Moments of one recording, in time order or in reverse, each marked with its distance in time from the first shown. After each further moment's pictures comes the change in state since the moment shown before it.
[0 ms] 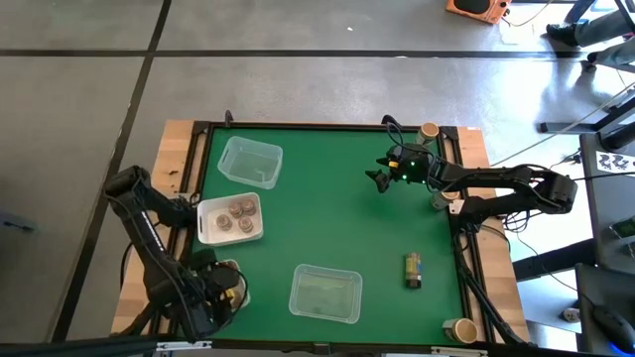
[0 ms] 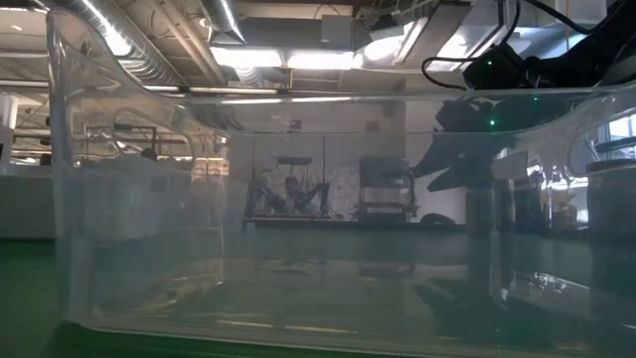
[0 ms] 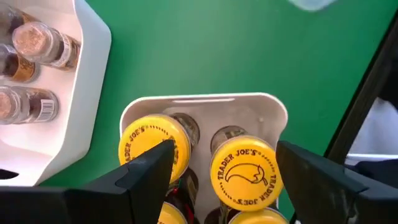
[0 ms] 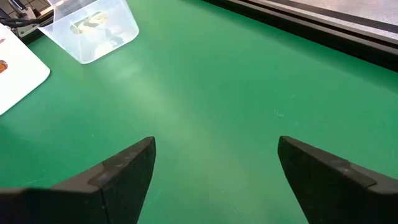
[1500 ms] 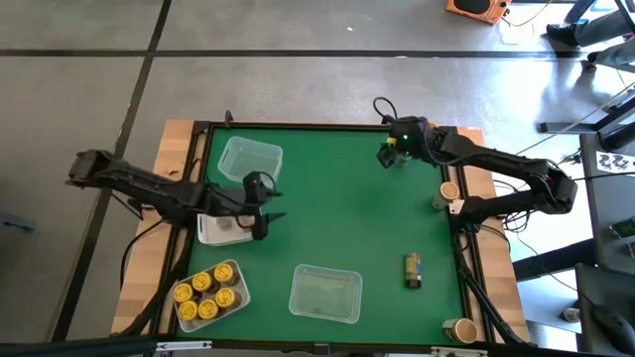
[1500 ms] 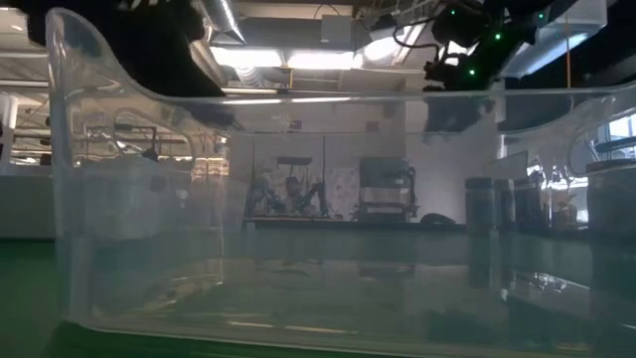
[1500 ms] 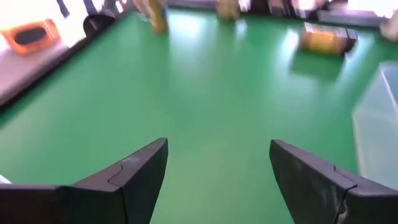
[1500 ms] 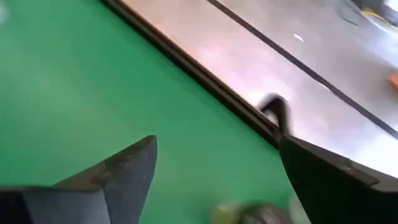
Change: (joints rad) left arm 0.831 -0.575 -0.919 1.353 -0.040 1.221; right arm -0.001 -0.001 0.520 -0.778 0.409 -0.195
